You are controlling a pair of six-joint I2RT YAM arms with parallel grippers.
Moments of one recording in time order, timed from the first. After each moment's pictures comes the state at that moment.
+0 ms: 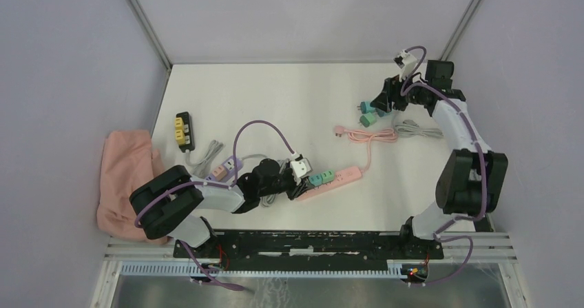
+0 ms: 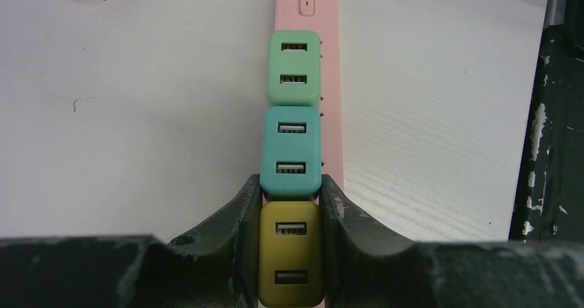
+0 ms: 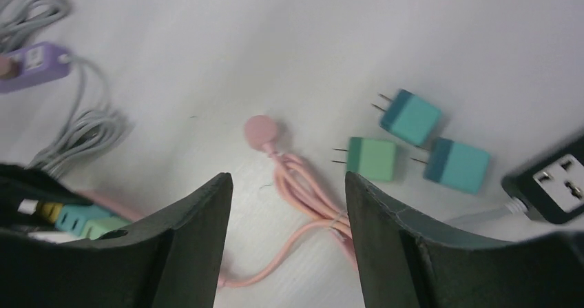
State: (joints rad) left arm -0.92 1.49 0.38 0.74 0.25 0.10; right arm -0.11 1.68 1.34 -0.44 -0.72 -0.23
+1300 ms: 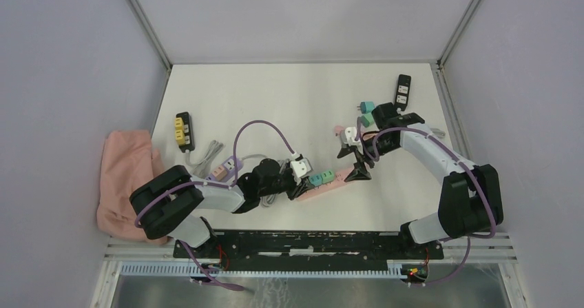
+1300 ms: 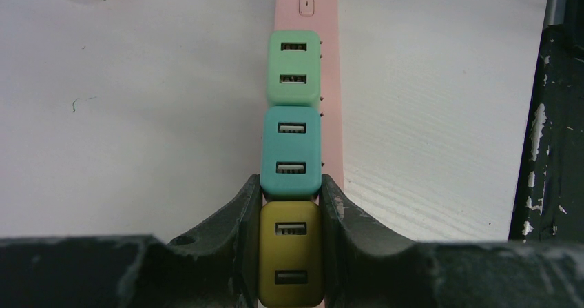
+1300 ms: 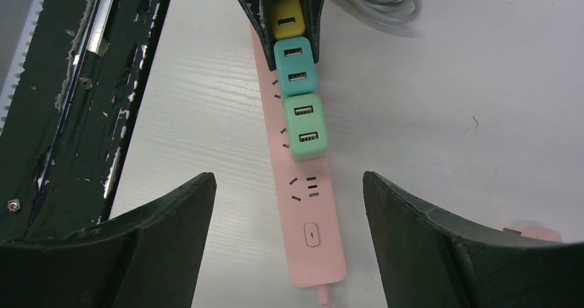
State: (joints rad) left arm -0.92 1.49 0.39 0.74 0.25 0.10; right arm 0.27 1.46 1.02 -0.98 -1.03 -1.39
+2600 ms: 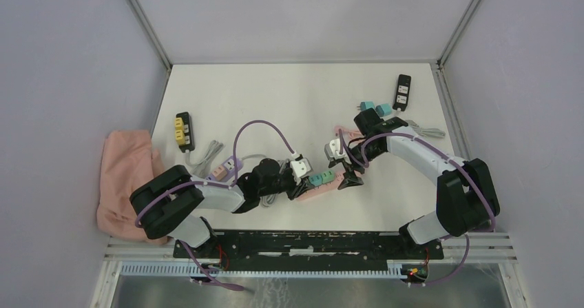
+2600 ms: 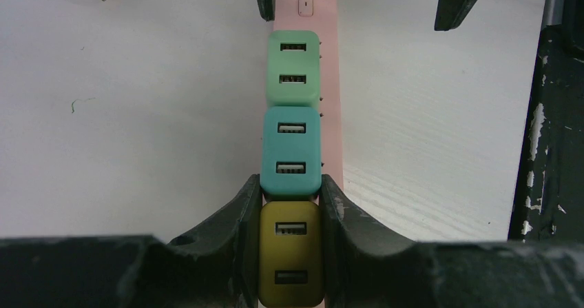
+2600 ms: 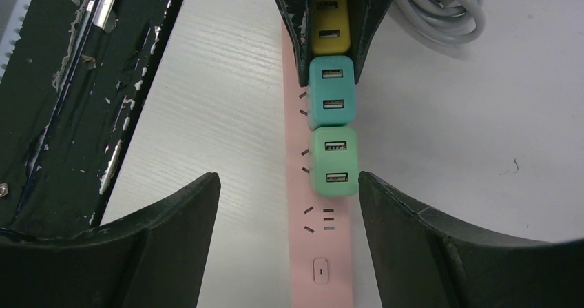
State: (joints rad) left arm -0.92 1.49 0.39 0.74 0.26 0.10; right arm 0.43 1.49 1.00 -0.92 -0.93 -1.38
